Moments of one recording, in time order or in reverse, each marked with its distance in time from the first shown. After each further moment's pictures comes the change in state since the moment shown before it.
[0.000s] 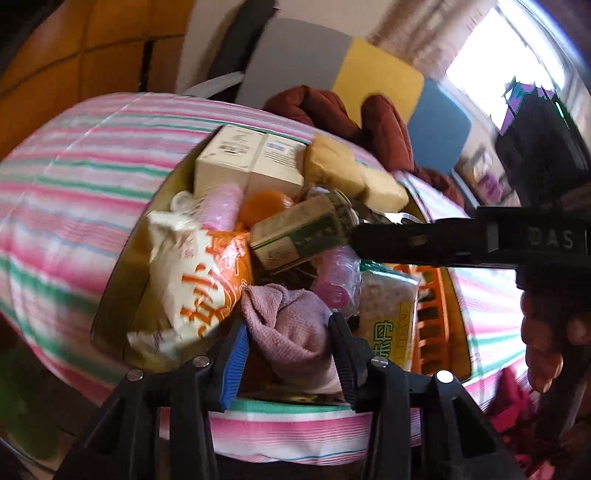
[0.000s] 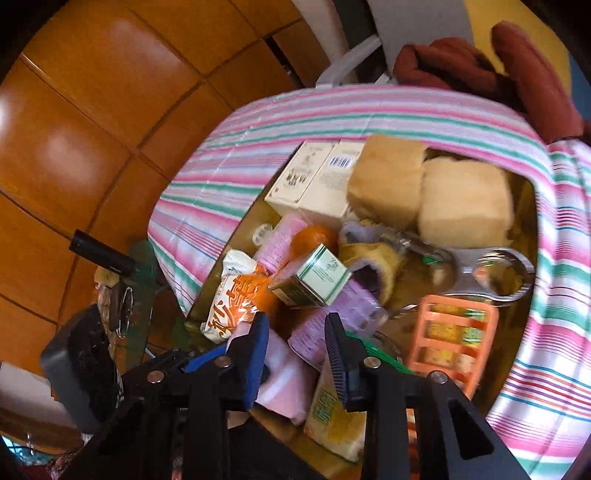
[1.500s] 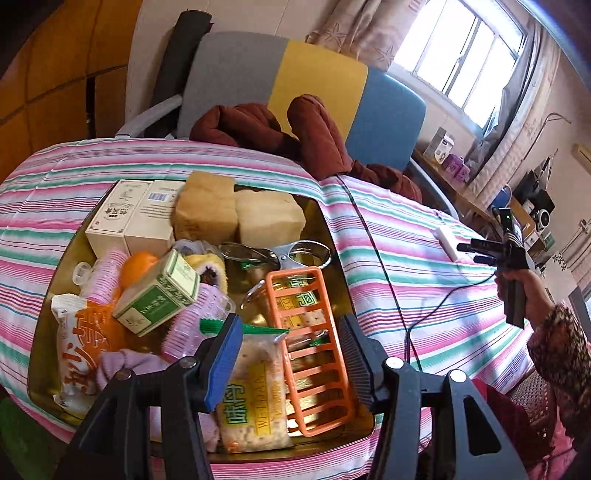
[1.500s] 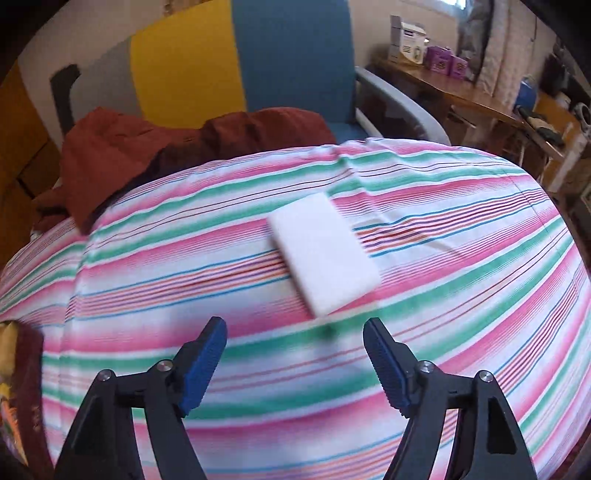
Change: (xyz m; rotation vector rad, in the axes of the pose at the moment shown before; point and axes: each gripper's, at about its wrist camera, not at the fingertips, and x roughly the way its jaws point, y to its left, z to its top) left arm 0.001 -0.105 0.032 0.118 -0.034 -0.077; right arm -0.246 -0.393 -0.067 0.488 -0.288 -0.725
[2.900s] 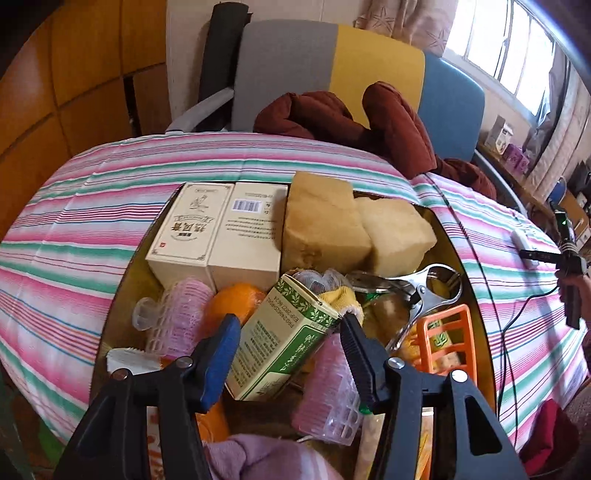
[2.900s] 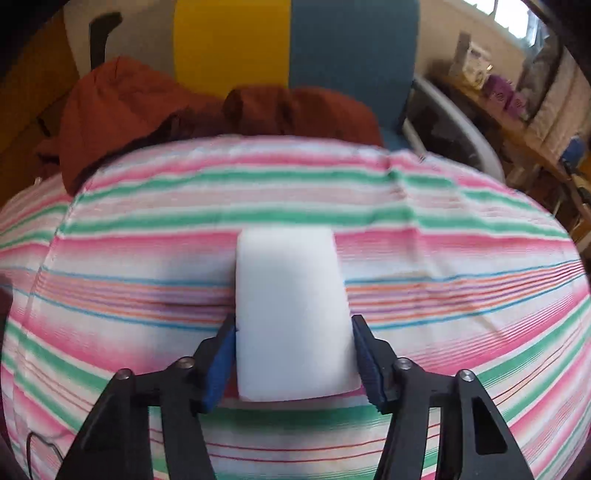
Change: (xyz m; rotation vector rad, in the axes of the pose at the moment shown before) left arm 0.047 0.073 0.034 0.003 0.038 0.220; right arm 0.063 0.023 0.020 -0.244 0.060 0.040
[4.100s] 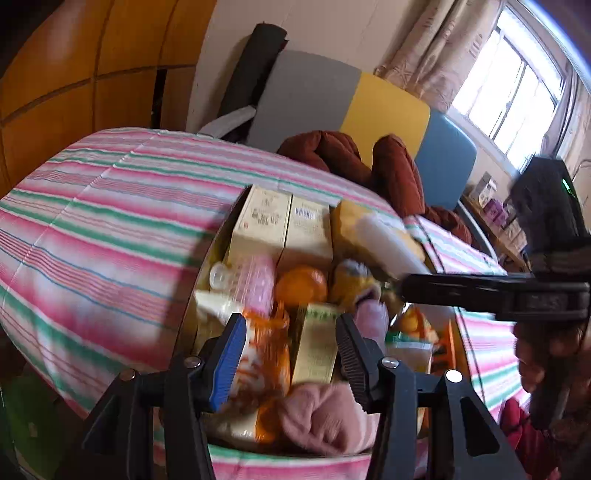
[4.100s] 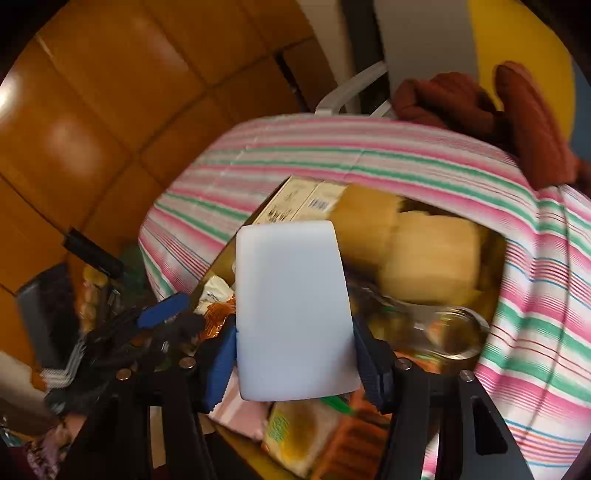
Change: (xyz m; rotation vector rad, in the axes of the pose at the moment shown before) left arm -0.065 0.079 -0.049 -0.150 -0.106 -0.126; right arm -0.143 0.469 -0.086 -0.364 0.049 0.644
